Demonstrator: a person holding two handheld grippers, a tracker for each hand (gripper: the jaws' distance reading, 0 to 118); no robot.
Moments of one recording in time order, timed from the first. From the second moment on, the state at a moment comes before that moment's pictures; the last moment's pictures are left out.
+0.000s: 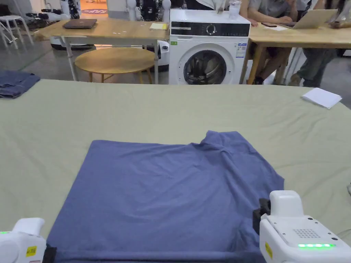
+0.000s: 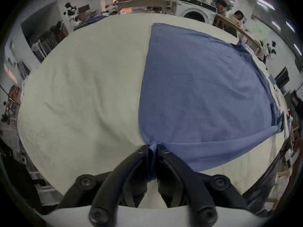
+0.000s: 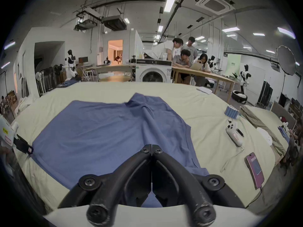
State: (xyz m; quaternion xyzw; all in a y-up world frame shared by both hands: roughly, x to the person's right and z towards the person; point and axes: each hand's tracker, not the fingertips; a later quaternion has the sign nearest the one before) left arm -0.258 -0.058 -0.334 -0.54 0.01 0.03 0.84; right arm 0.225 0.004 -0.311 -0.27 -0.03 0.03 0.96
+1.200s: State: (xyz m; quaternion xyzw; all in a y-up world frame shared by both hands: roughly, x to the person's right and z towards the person) left arm -0.269 0.042 -0.376 -0.42 -0.03 0.07 0.91; right arm 0.298 0.039 -0.362 -0.39 -0.01 -0.04 0.92
